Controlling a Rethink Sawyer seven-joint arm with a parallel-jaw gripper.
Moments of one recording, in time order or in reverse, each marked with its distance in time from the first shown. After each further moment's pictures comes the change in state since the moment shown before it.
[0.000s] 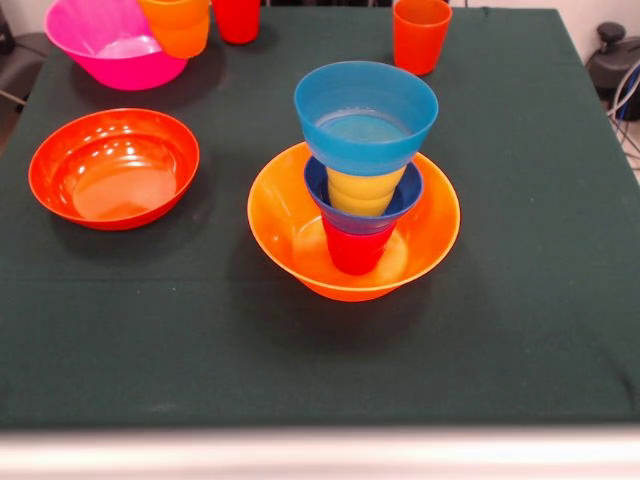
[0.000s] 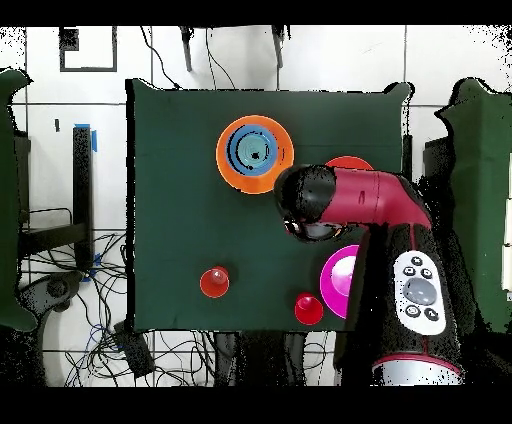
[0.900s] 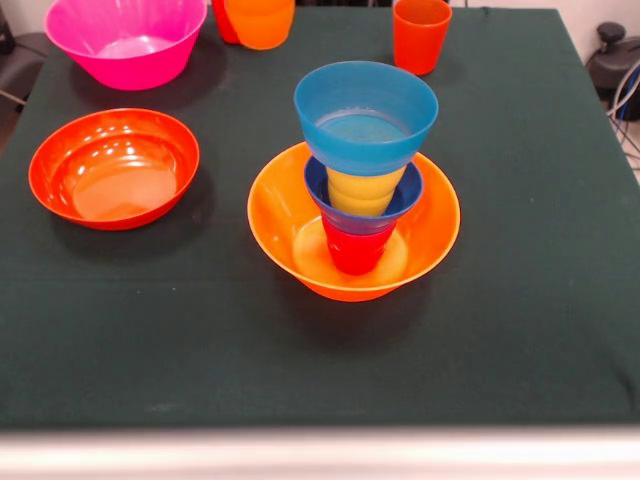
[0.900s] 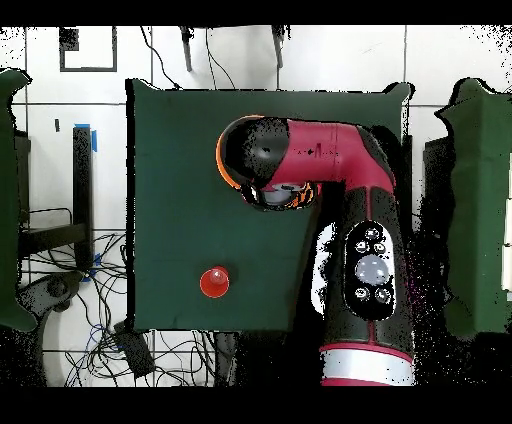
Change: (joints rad) arm 0.137 -0.007 0.002 -0.175 0.100 0.183 0.000
